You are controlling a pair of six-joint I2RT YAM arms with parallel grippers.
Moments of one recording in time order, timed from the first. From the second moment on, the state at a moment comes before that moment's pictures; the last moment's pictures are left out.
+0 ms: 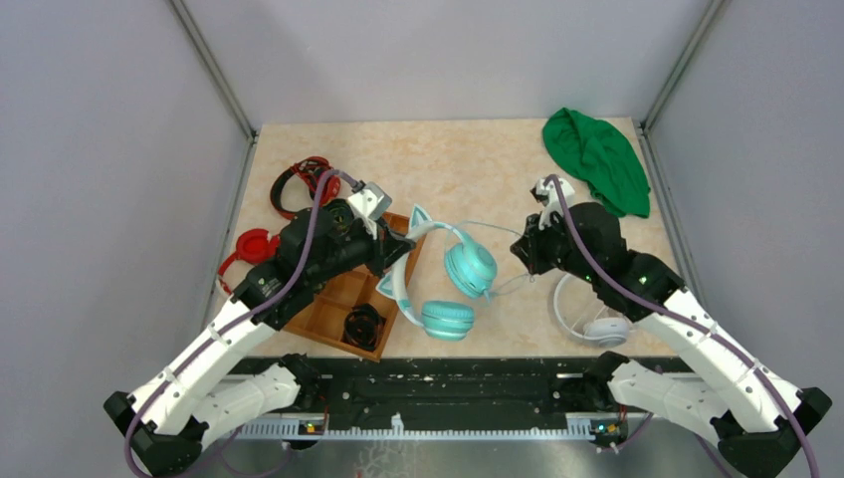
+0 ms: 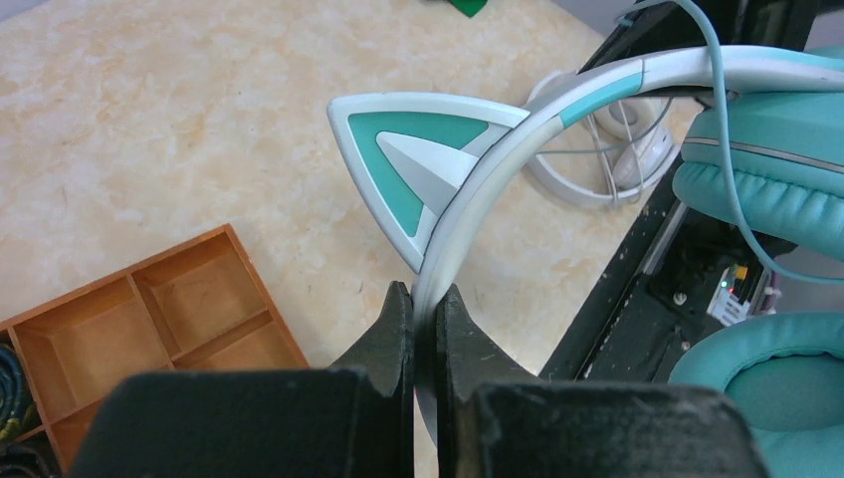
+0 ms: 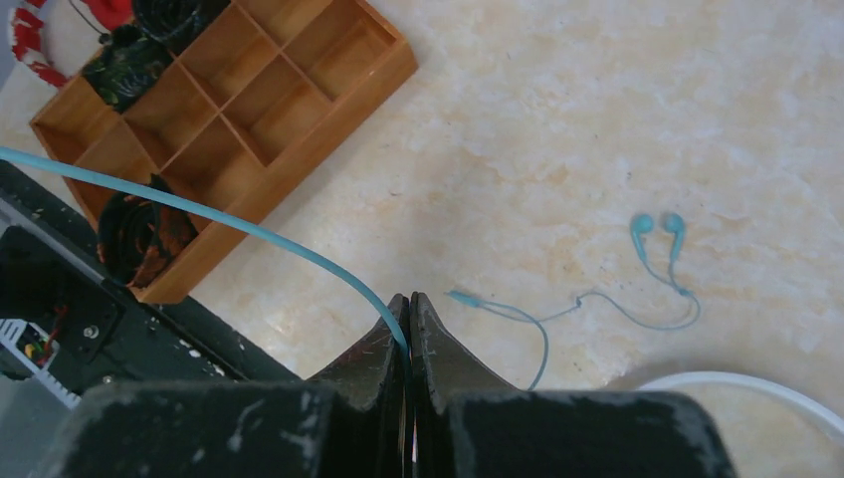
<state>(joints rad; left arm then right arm) -0.71 0.85 0.96 -0.35 0.26 -0.13 0.69 0.87 1.01 -0.66 0.05 0.25</state>
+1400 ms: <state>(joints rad) -0.71 0.96 1.22 -0.29 0.07 -0.35 0.69 0.82 0.21 0.53 0.01 0.52</state>
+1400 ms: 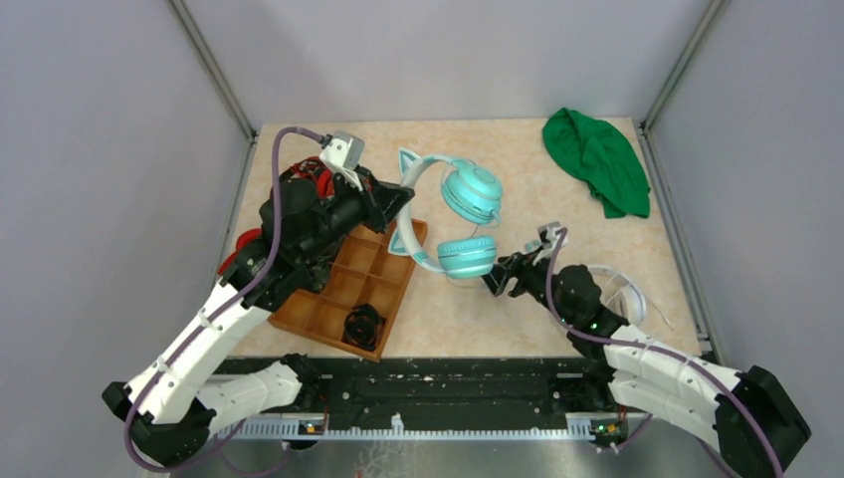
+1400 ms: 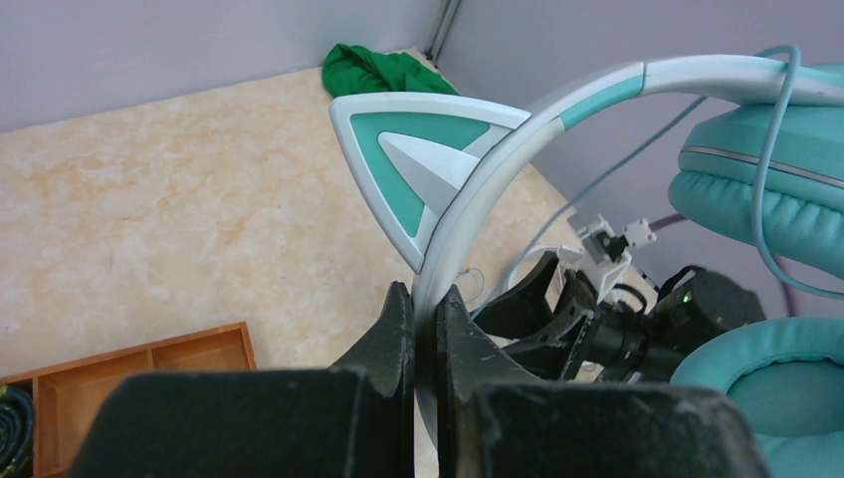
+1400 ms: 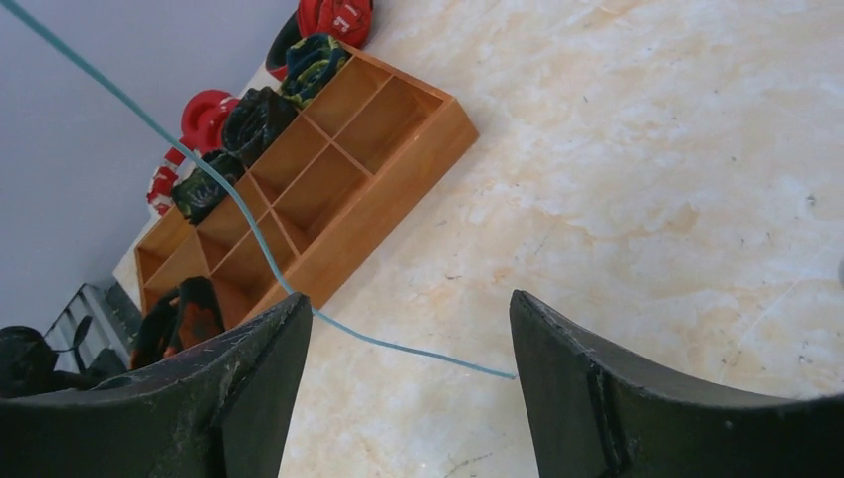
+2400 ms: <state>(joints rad) -0.71 1.04 1.41 -0.32 0.06 -0.37 0.71 1.16 0.11 1.01 -0.03 0.26</state>
